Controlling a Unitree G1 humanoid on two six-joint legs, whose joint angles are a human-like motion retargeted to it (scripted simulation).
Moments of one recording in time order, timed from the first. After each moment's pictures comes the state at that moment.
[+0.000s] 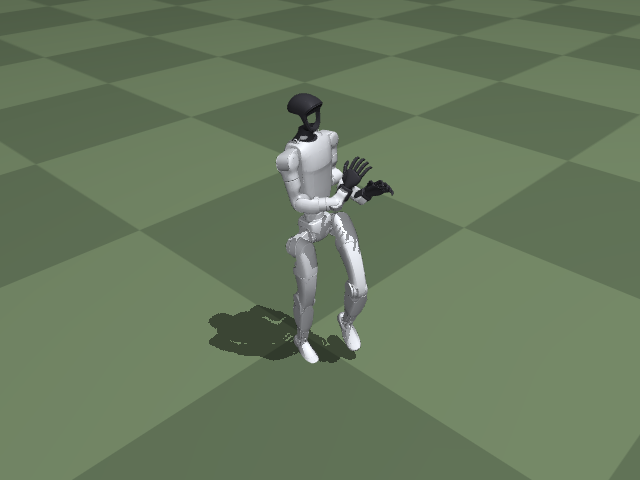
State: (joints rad) left arm 0.01 0.03 -0.13 0.31 0.79 -0.62 0.78; right arm -0.23 -0.01 0.54 0.17 -0.76 -0.90 -0.50; waist 0.13 -0.04 -0.04; left_leg -0.72 -0.35 -0.18 1.14 0.14 0.26; right_leg 0.04 -0.07 -0.32 0.18 -0.14 0.11
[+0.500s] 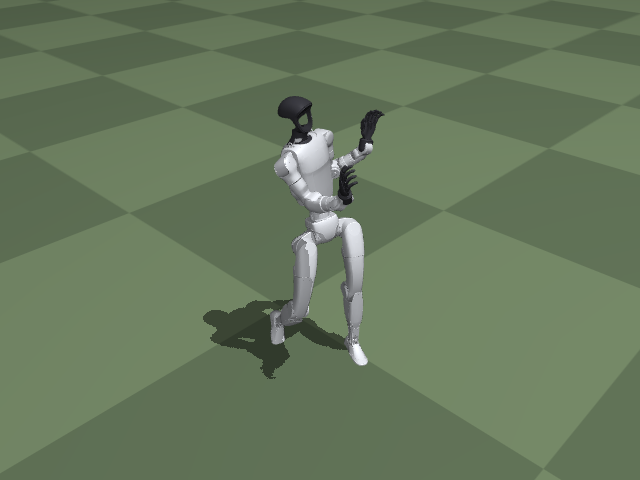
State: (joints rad) left arm 0.16 0.17 0.58 -0.51 0.54 -0.35 0.74; right arm -0.46 0.05 -0.23 0.22 -0.75 -0.54 -0.80; waist 0.44 0.08 0.05; left_leg -0.05 -0.19 -0.11 0.17 0.06 -0.02; right_leg 0.05 -0.34 -0.10 0.91 0.00 -0.09
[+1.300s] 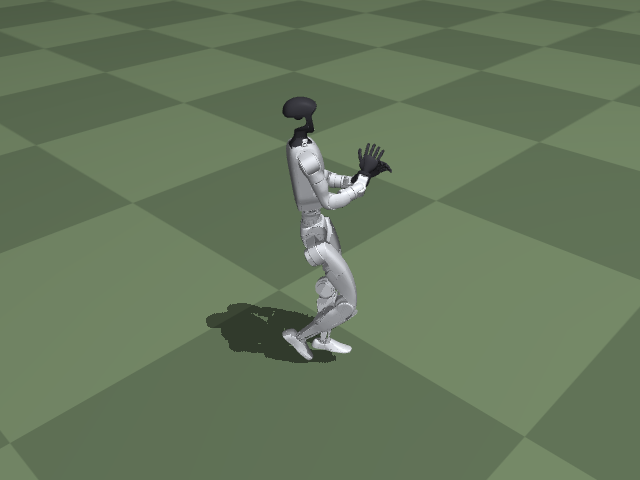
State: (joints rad) left arm -0.34 0.01 -0.37 0.45 0.60 -0.67 0.48; right arm -0.33 -0.03 0.32 0.15 -0.85 -0.61 -0.55; waist 0.22 -0.07 0.03; left_leg -0.04 -0.23 -0.11 0.18 -0.05 0.08; right_leg -0.34 -0.01 -0.06 1.27 0.03 -0.08
